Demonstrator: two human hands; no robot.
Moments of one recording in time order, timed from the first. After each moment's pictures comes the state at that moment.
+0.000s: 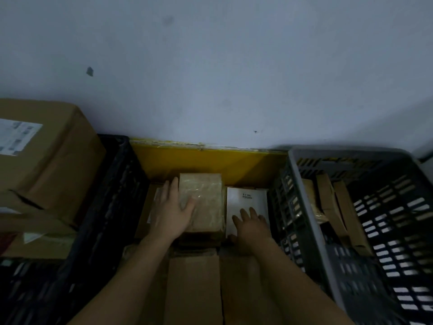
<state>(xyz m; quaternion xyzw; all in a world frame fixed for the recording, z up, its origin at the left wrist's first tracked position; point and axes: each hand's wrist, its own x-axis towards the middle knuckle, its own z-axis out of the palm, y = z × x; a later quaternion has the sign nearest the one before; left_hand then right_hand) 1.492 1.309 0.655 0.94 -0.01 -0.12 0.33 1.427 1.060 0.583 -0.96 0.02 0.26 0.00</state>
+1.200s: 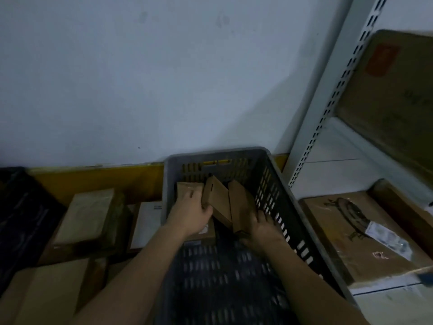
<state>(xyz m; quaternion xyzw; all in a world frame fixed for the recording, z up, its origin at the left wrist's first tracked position) 1.377 0.985 0.735 0.94 -0.23 -0.14 0.21 1.270 0.751 0.639 -0.96 0.19 0.18 0.01</state>
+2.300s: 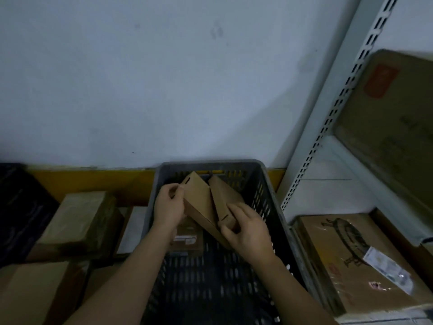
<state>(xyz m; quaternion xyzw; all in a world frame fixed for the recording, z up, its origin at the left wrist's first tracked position) 1.392 0.956 0.746 0.75 0.11 -0.05 0.65 1.272 0.756 0.702 -0.95 0.02 -0.19 0.25</state>
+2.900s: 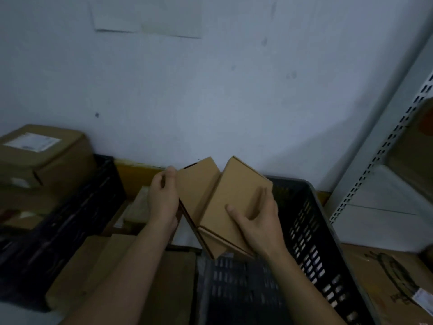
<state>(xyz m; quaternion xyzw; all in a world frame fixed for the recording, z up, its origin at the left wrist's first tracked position) 1.343 1.121 0.838 0.62 0.15 0.09 0.76 1.258 0.902 0.810 -0.85 0.11 -0.14 0.50</state>
